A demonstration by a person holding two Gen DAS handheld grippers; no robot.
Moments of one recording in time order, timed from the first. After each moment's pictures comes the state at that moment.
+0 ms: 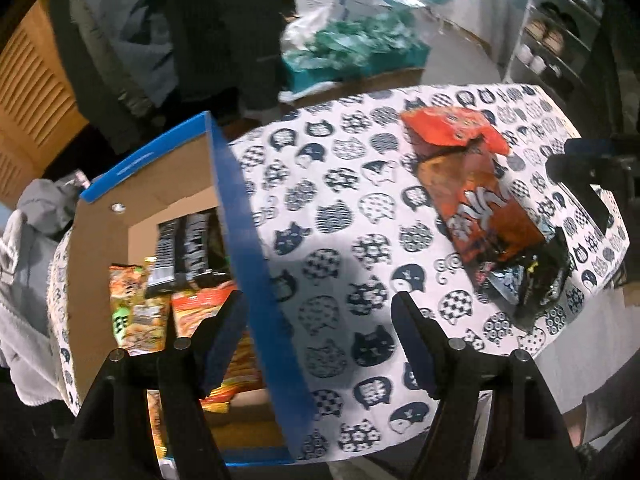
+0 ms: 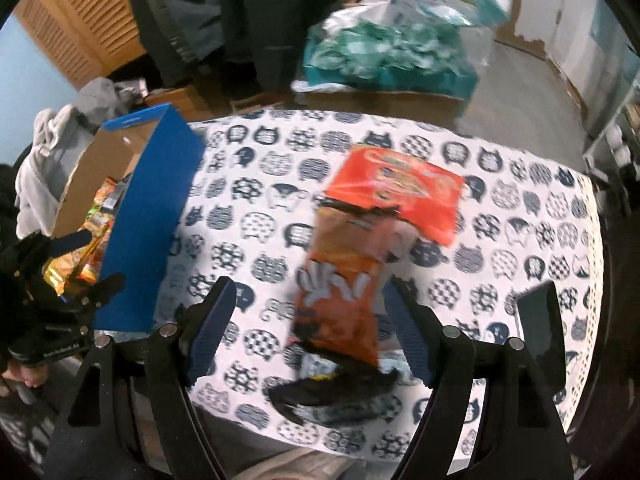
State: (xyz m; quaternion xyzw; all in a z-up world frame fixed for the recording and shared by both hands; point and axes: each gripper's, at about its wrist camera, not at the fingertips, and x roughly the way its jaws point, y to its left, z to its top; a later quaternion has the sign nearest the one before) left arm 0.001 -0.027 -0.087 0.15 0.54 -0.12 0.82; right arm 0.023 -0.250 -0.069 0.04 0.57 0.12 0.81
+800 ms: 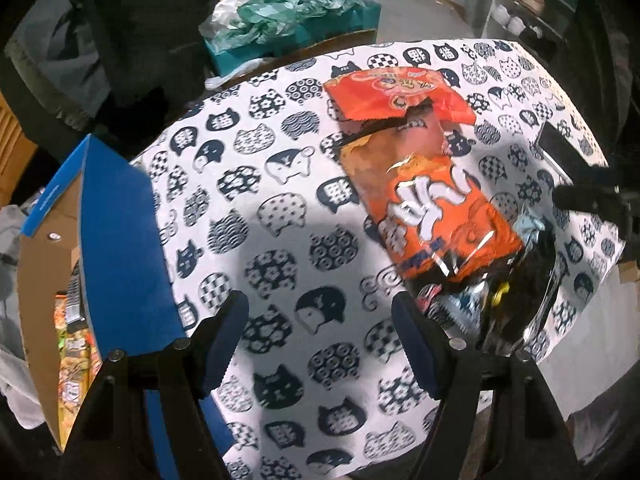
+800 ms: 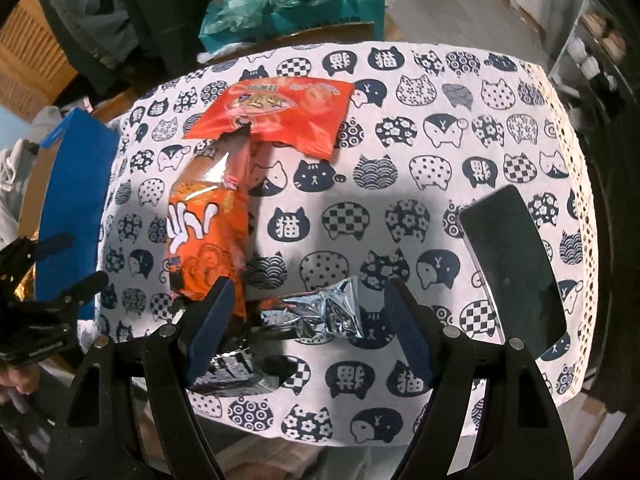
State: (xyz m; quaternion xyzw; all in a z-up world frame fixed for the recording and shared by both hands) left arm 0.018 -0.119 -0.133 0.17 0.58 -0.15 0.78; right arm -0.005 -0.348 -0.134 0.10 0.61 0.06 0.78
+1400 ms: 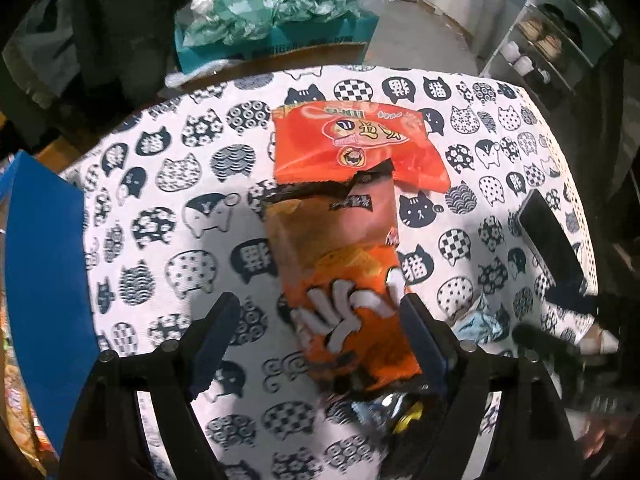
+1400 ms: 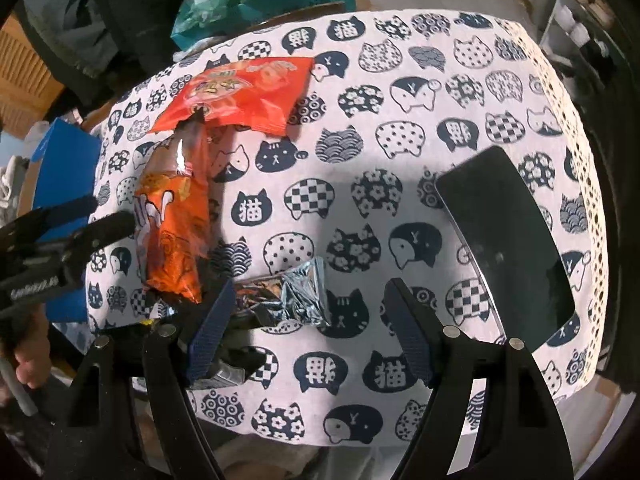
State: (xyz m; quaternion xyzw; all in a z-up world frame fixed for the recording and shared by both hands) left arm 0.065 -0.182 -0.154 0.07 0.61 -0.16 0.78; right arm -0.018 -0.378 -0.156 0.14 0.62 0.04 0.77
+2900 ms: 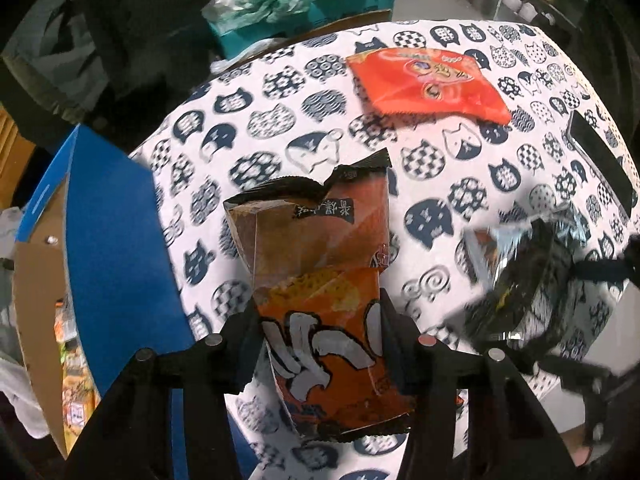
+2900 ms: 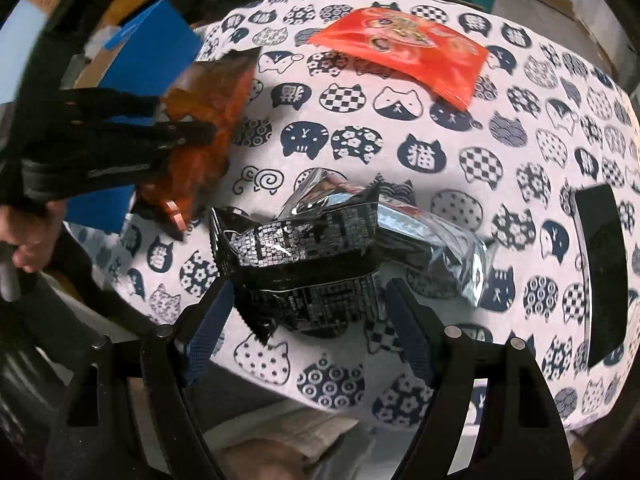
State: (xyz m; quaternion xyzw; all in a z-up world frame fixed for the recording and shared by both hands) left arm 0.039 -0.099 -0.160 0.20 0.59 -0.14 0.77; right arm -0.042 -0.258 -0.167 0.03 0.63 0.18 0.75
